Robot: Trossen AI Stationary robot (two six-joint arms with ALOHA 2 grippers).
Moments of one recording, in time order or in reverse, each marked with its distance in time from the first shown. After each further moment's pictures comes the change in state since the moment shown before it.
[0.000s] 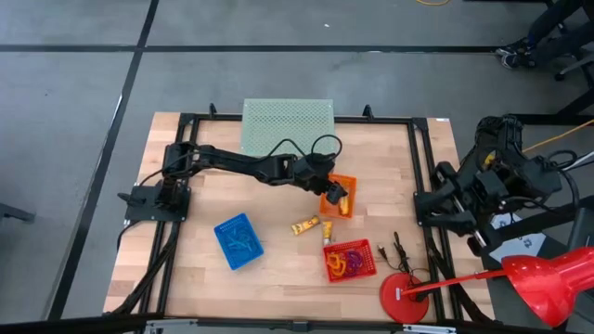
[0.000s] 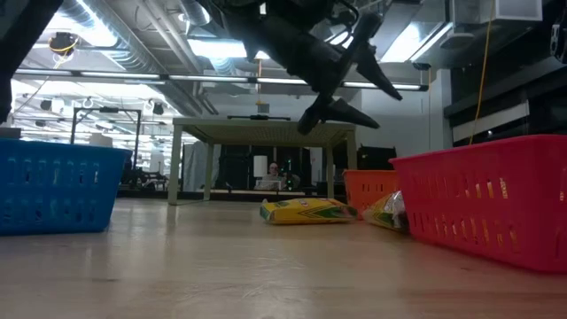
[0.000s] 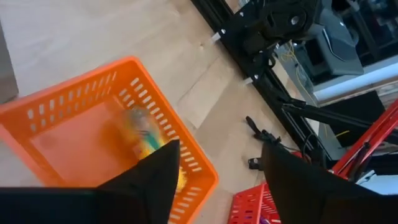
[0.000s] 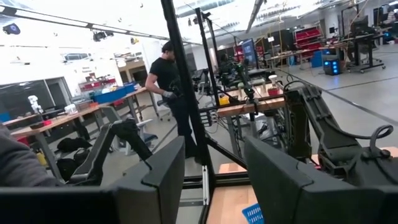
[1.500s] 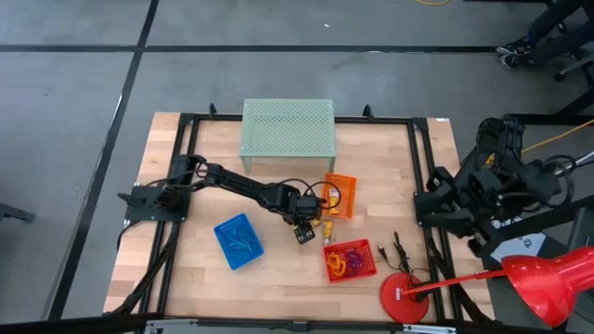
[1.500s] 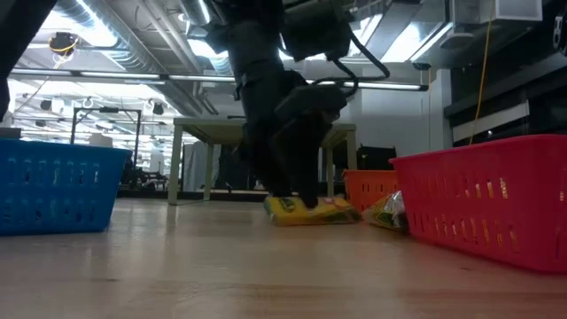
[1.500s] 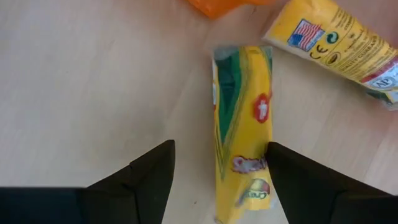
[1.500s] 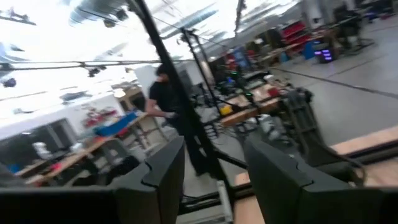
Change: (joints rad) left arm -0.172 0.080 0.001 -0.584 -0.094 0.272; right arm -0.010 0.054 0.000 0.154 0.042 0.120
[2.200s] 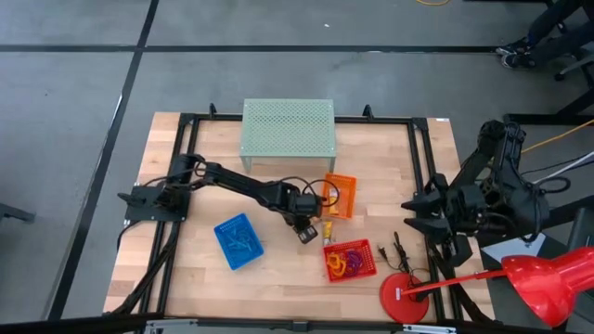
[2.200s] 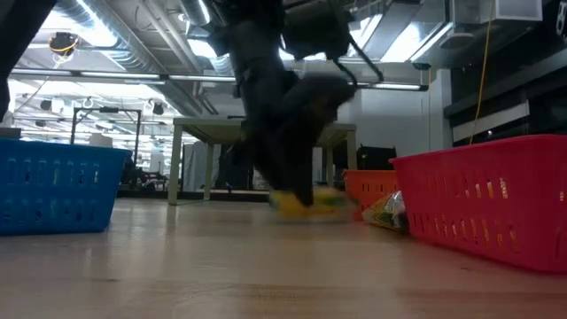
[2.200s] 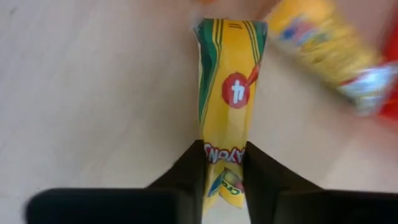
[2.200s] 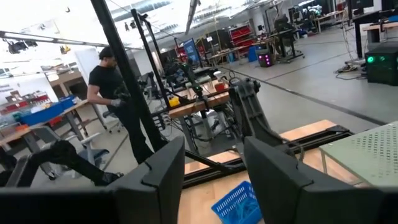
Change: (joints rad) left arm -0.005 -0.008 -0.002 0.009 0.098 -0.140; right arm 0.000 0.098 0.000 -0.048 0.224 -0.022
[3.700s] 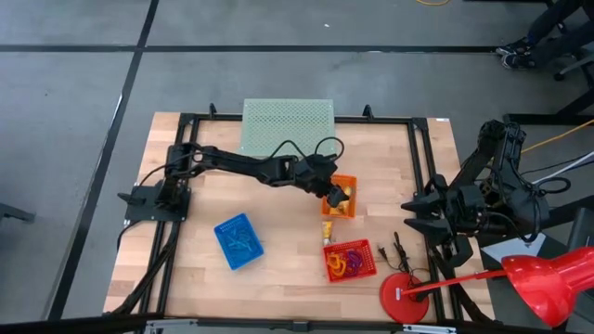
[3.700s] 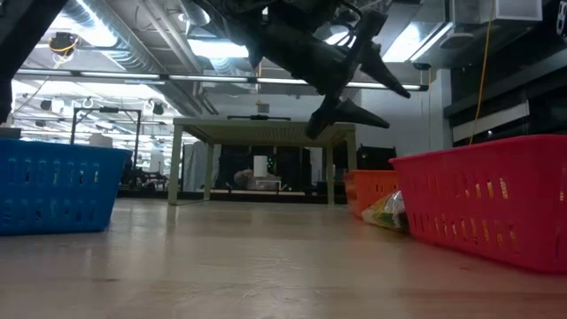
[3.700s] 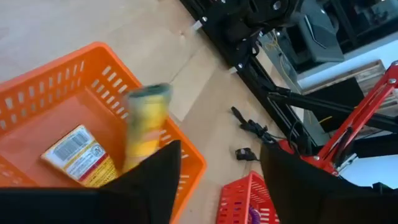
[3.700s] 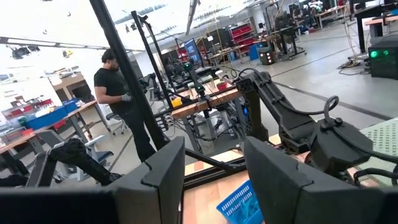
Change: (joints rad) left arm 0.173 -0.050 0.001 0.630 0.074 -0.117; right arm 0.000 0.004 0.000 0.000 -0.004 0.033
